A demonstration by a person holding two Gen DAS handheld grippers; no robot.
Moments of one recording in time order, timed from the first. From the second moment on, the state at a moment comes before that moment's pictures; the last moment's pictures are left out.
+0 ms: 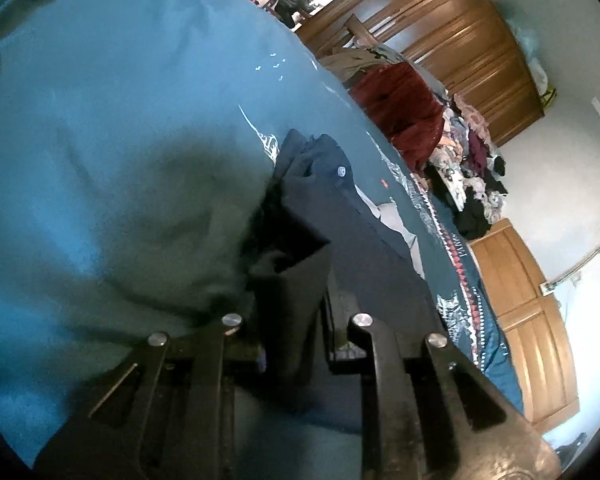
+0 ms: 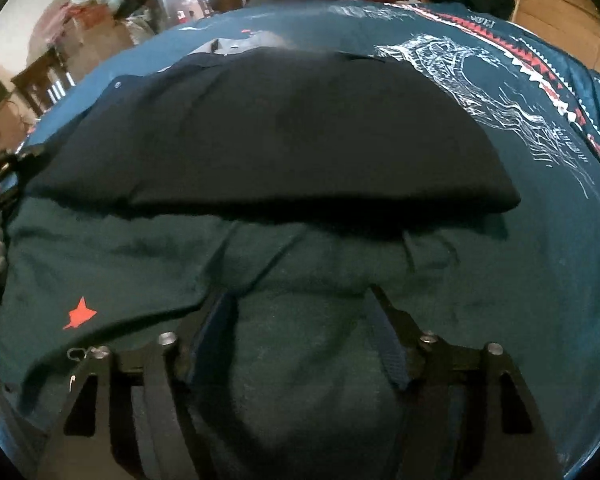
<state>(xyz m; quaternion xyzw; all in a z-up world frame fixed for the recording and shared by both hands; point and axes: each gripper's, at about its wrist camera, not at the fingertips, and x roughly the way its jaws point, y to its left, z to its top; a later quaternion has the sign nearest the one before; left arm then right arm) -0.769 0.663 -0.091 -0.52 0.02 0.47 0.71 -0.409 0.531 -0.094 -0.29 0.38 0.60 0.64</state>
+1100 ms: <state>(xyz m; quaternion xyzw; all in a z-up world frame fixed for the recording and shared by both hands) -0.673 0.637 -0.046 -0.30 0.16 0.52 0.78 -0.710 0.918 -0.061 -0.52 0.32 0.67 0.42</state>
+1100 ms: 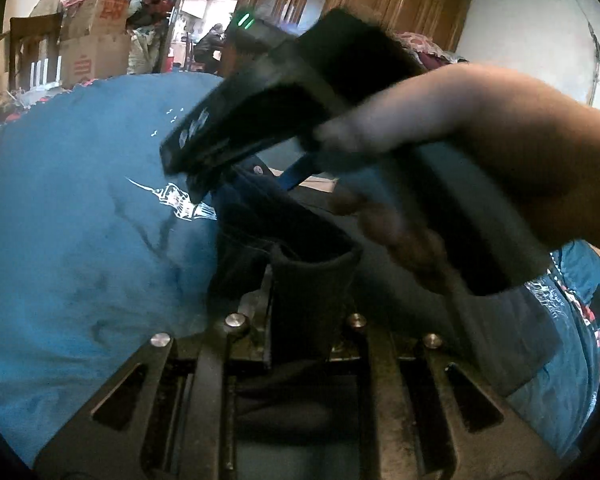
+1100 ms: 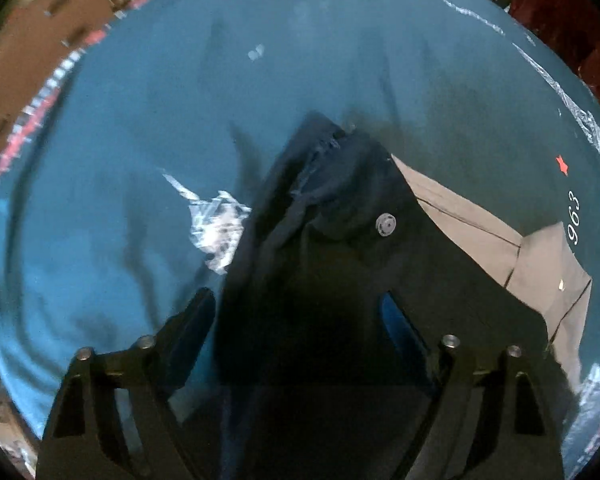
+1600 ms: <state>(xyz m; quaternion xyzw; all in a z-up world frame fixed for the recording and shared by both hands) -0.566 0.593 0.023 -0.22 0.16 0.38 0.89 -0.466 0.800 0.045 -0.20 0.38 0.74 0.52</state>
